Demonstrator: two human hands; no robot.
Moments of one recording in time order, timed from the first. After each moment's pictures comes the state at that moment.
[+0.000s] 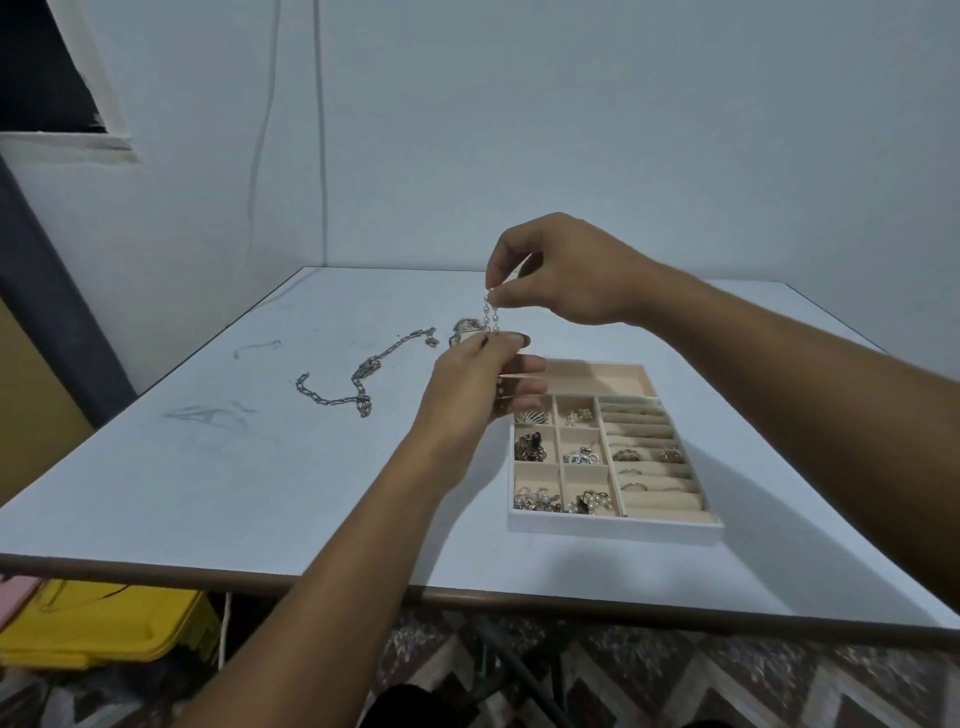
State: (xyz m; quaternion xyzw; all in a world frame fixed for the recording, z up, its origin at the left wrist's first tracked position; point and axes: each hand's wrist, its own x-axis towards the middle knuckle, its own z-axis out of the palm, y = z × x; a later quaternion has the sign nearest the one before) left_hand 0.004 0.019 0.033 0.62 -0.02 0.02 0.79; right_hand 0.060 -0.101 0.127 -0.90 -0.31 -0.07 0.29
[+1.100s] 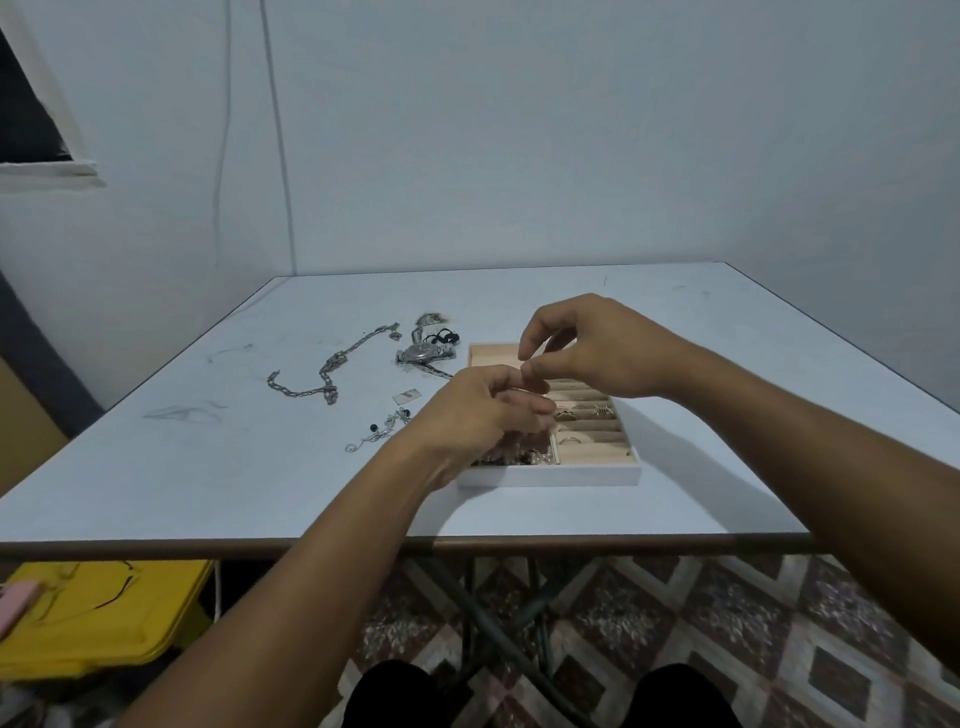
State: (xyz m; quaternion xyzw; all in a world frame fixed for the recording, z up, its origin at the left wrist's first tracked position) left_hand -0.043 -0.017 0.031 0.72 -0.08 -0.14 0.68; right_hand -0.013 -0.176 0.078 -0.91 -0.24 -0.03 0.33
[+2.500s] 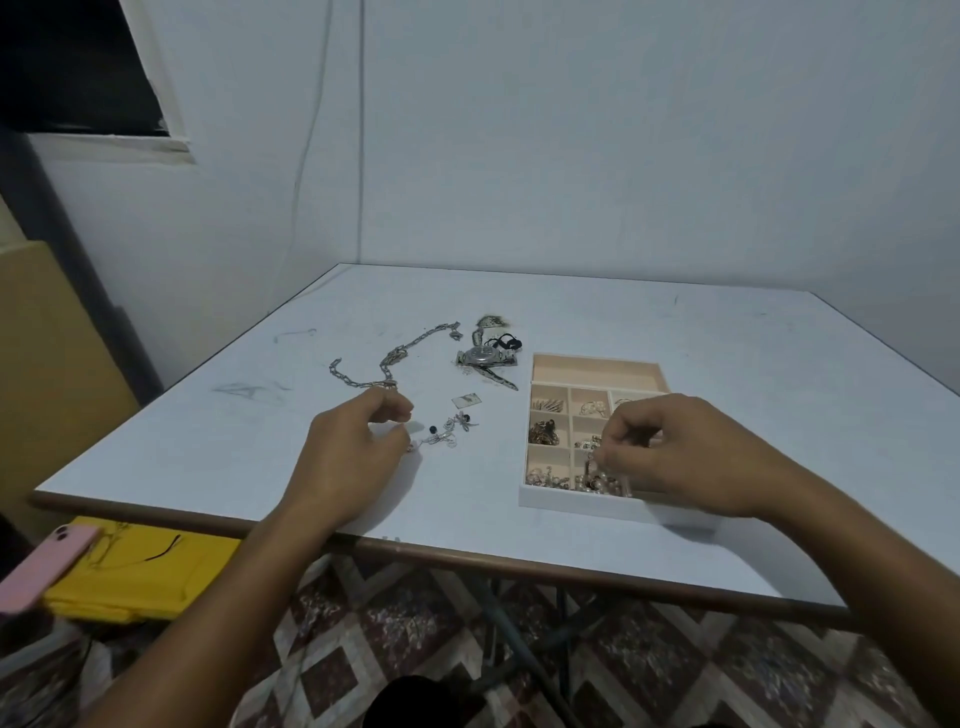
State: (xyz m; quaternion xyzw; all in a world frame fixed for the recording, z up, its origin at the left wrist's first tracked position) left_hand -0.061 0.113 -0.006 0.89 0.07 0.19 0.40; right_hand -0.039 -0.174 0.040 -0.92 -0.21 0.02 0.32
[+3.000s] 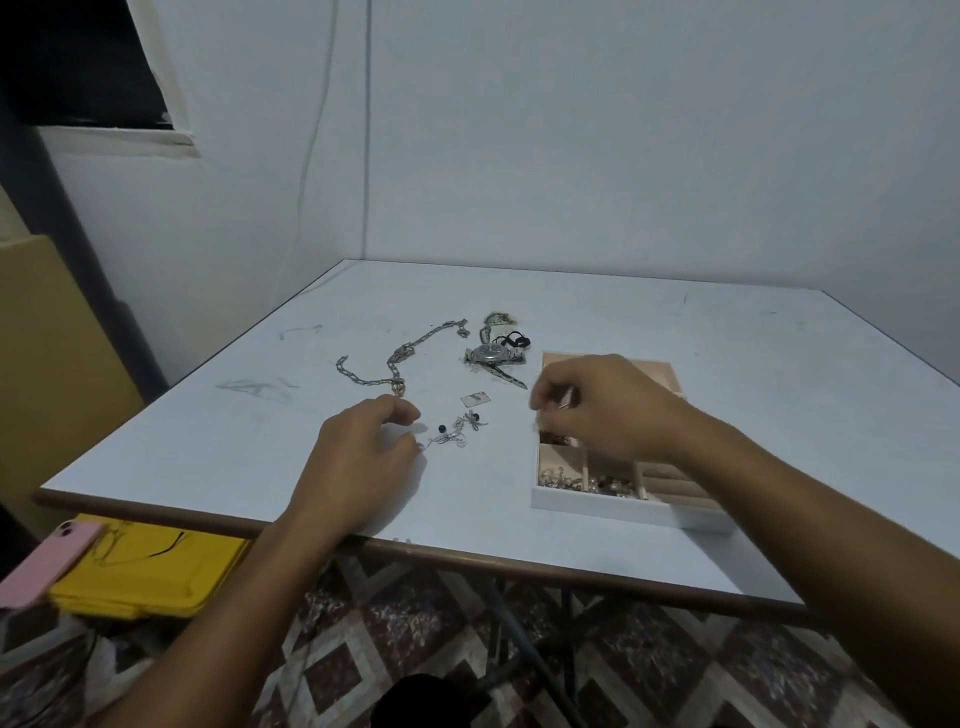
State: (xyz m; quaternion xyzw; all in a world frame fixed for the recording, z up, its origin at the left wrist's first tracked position) left_hand -0.060 0.116 -0.012 0.92 0.07 0.18 0.34; right_hand 0.003 -0.115 0.043 -0.93 -0.27 -0.01 0.25
